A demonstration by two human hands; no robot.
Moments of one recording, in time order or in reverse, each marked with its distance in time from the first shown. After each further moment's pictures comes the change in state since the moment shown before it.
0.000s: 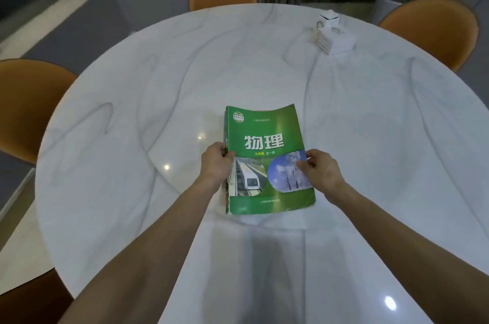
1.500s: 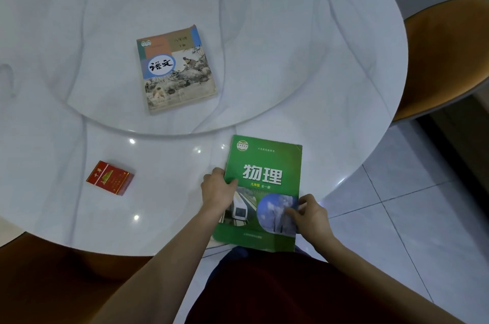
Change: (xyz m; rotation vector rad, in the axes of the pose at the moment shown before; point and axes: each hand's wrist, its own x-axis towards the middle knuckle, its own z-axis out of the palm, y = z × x) left_hand -0.238 -0.113 0.120 0.508 -0.339 -0.051; right_hand -0.292 0.220 0.003 0.028 -0.011 0.516
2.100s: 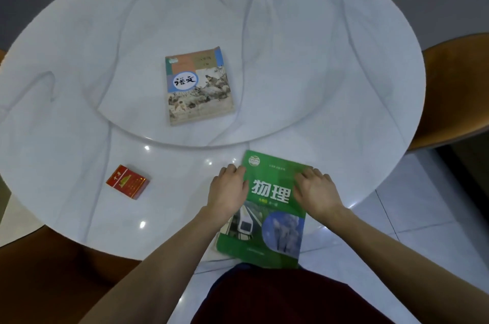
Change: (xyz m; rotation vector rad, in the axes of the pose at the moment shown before) left_hand 0.000 0.019 -0.025 0.453 0.128 0.442; right_hand 0.048 -0.070 -0.039 -0.909 0.173 -0.667
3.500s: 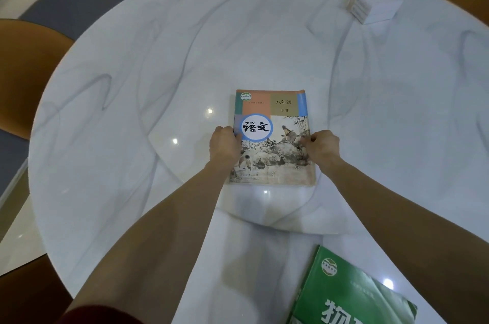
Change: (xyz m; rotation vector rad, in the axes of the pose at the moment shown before) left_hand 0.230 -0.187 -0.110 -0.339 0.273 -0.514; right_hand 0.342 -0.124 -0.068 0.689 0.029 0.349
